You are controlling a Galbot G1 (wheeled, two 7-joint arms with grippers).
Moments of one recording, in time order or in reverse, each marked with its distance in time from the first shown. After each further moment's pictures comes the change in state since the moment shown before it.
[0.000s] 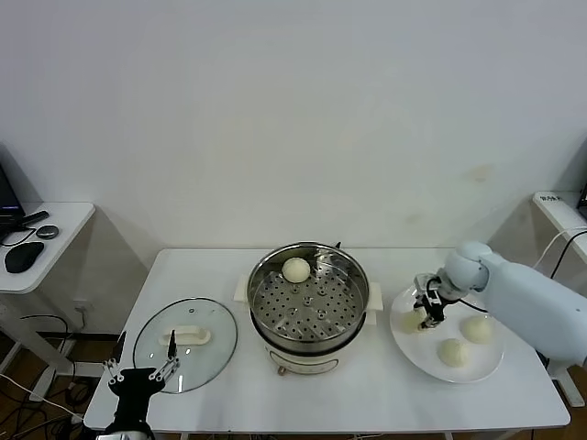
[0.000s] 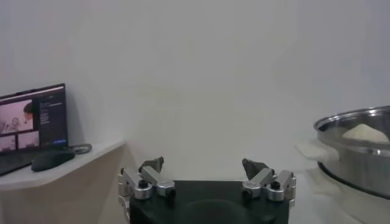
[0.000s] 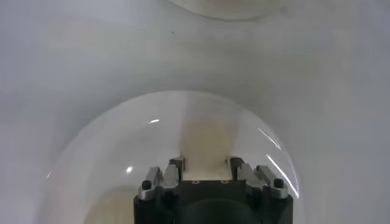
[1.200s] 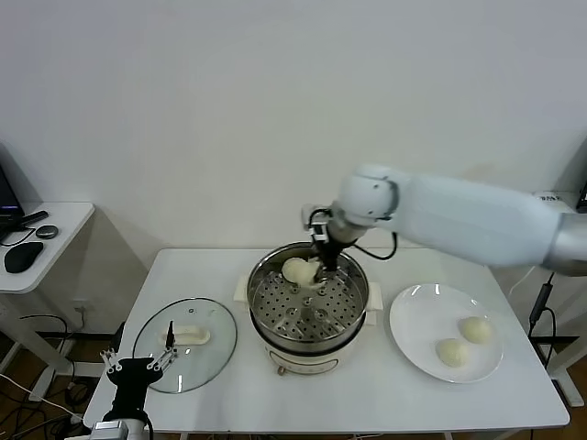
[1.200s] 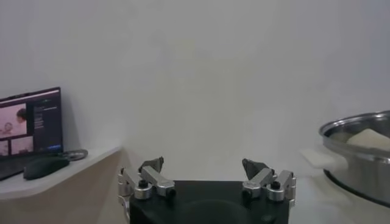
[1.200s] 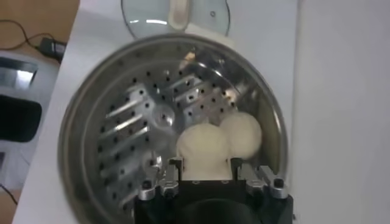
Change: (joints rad) left arm -0.051 0.031 -0.010 0.023 -0.027 0.021 0.003; right arm 0.571 0.389 -0.466 0.208 0.663 -0.427 0.233
